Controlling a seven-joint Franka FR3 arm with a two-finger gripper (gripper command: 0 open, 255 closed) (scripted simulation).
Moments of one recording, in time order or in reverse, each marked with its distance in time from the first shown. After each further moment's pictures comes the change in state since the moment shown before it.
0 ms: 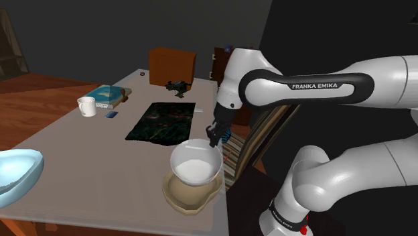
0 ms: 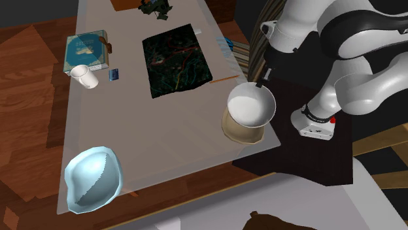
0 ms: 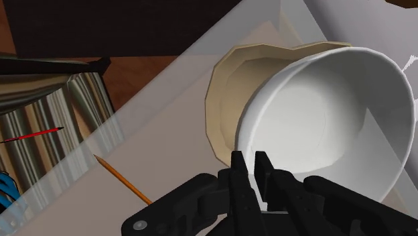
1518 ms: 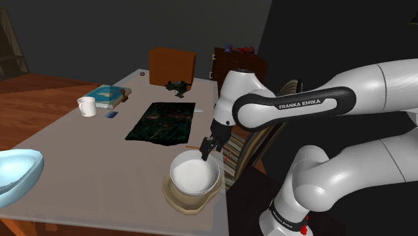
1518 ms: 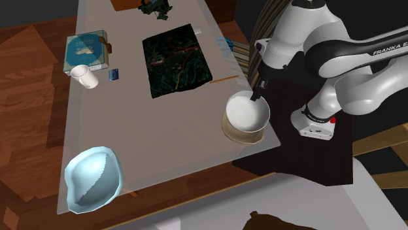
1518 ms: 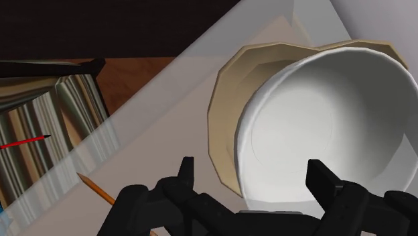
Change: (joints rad) arm 0.009 0.048 0.014 -0.133 0.021 0.181 -0.014
